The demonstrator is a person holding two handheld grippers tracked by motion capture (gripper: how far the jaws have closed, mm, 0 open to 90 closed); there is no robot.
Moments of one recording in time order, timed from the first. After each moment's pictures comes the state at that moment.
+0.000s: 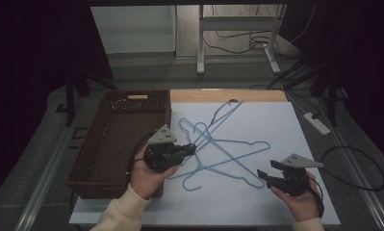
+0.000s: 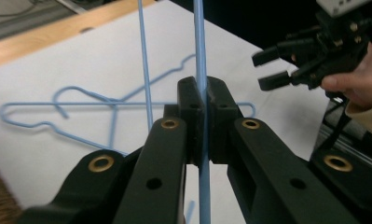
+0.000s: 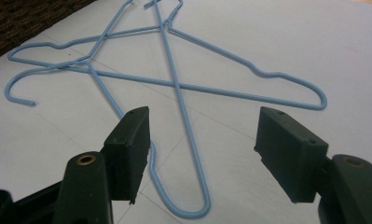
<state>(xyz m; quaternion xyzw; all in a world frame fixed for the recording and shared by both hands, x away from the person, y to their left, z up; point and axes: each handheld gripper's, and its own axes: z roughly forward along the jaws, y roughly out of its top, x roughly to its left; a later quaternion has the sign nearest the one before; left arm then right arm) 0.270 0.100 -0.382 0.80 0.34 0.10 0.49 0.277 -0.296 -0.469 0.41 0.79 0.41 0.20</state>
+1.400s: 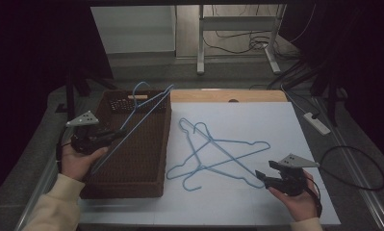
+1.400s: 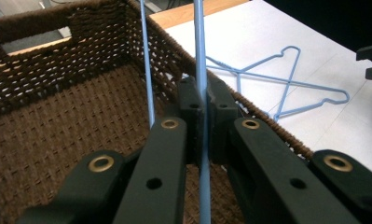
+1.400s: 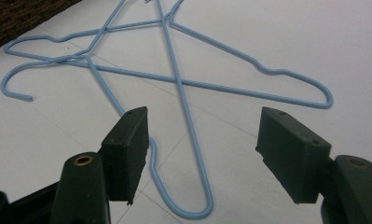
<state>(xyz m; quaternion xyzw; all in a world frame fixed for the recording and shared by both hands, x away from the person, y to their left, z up) 0.296 0.282 -0.396 0.77 0.42 0.14 0.46 0.279 -0.292 -0.473 0.40 0.80 0.40 0.20</state>
